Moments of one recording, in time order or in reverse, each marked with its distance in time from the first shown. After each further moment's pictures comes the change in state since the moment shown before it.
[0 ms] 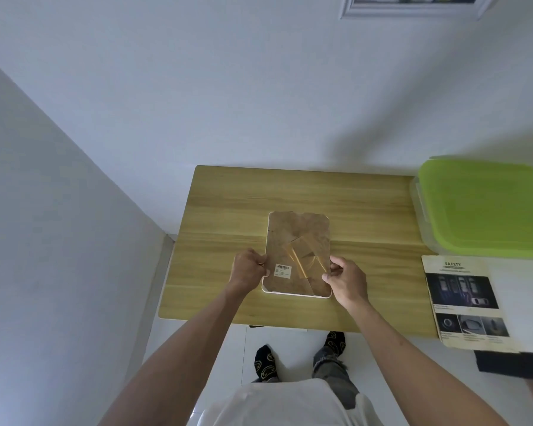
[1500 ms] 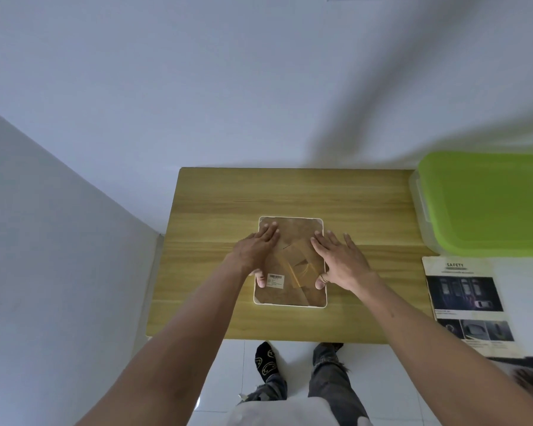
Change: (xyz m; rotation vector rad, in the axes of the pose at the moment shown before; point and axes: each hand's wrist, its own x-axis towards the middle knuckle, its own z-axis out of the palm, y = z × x) left_hand 0.060 0.058 -0.006 1.058 -0.452 0.392; right_hand 0.071 -0.027 -0.028 -1.013 -0.379 -0.484
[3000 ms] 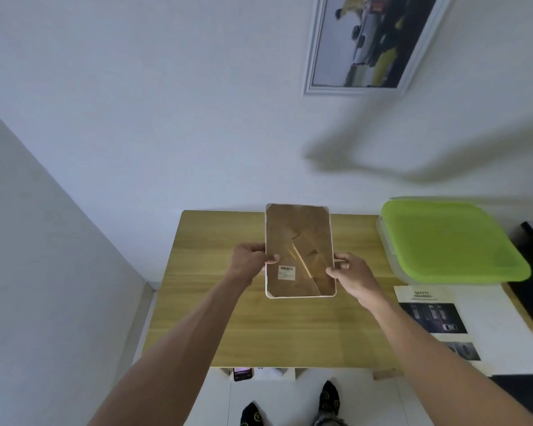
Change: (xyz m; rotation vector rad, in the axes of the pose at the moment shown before) left_hand -0.074 0.034 -0.061 -1.523 0.487 -0.207; right_hand -0.077 0.004 -0.053 1.205 0.399 0.421
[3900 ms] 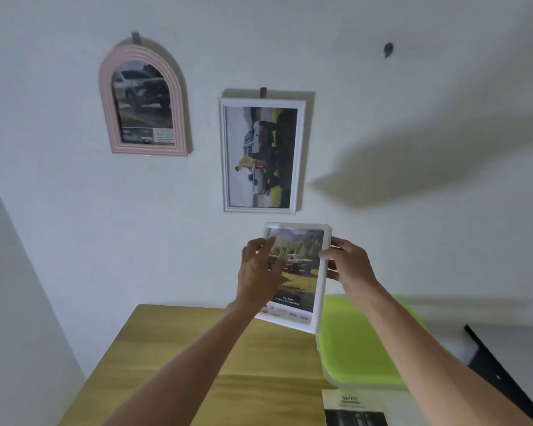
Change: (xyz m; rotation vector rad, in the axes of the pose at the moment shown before) left_hand -0.087 0.182 0.207 0.500 0.445 0.925; right_hand -0.056 -0.118 -0.262 0.567 0.030 -0.425
